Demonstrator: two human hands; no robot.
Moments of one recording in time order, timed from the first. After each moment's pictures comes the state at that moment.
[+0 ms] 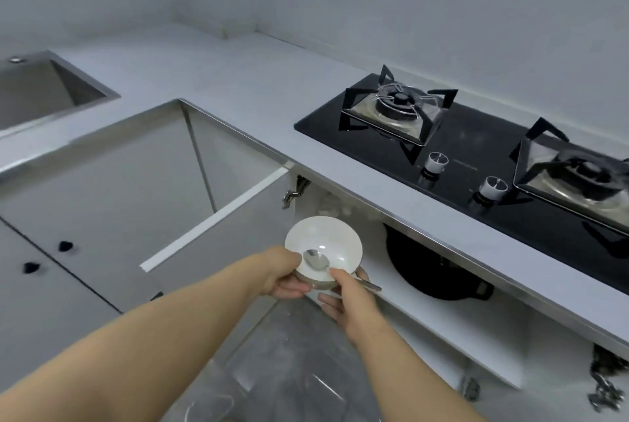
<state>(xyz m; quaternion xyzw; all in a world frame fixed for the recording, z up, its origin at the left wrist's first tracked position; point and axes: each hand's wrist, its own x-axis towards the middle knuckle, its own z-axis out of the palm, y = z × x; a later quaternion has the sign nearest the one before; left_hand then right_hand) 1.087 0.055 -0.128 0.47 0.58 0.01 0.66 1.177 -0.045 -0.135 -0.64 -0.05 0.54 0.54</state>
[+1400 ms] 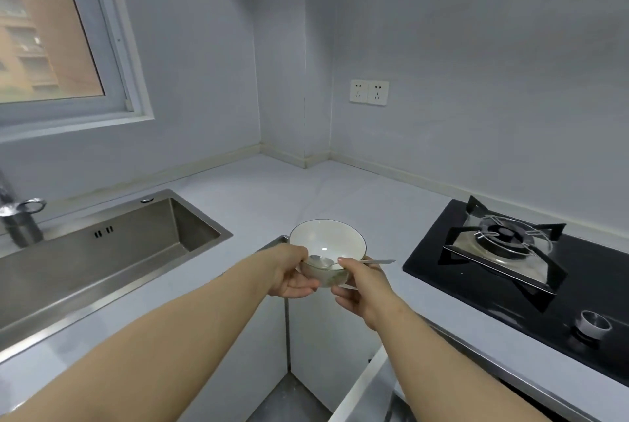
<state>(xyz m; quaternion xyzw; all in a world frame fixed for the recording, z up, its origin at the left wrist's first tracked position) 0.934 0.290 0.042 0.49 0.58 0.13 0.63 1.058 0.221 0.006 -0.61 -0.20 0.53 0.56</state>
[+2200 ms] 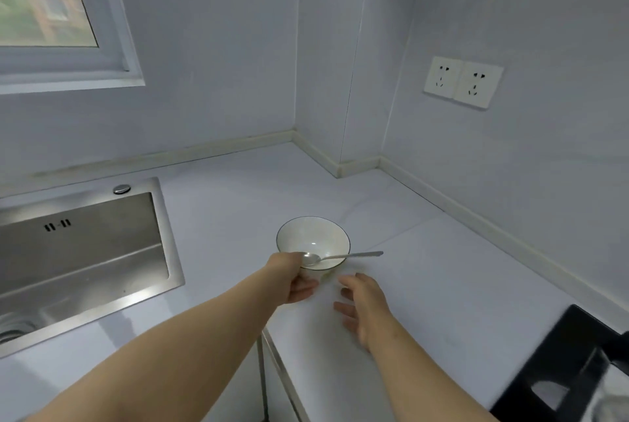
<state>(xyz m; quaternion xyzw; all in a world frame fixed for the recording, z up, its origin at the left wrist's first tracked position) 1.069 0.548 -0.003 0.27 0.66 0.31 0.63 1.190 0.518 -0.042 -0.65 -0.24 0.59 0.42</state>
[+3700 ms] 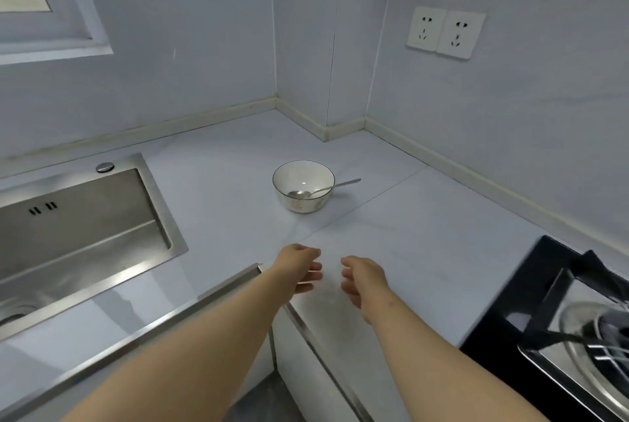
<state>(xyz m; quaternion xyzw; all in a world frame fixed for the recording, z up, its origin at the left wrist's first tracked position) 1.060 0.507 -0.047 0.39 0.63 0.25 0.63 1.179 0.477 -0.055 -0.70 -0.23 0.54 0.40</state>
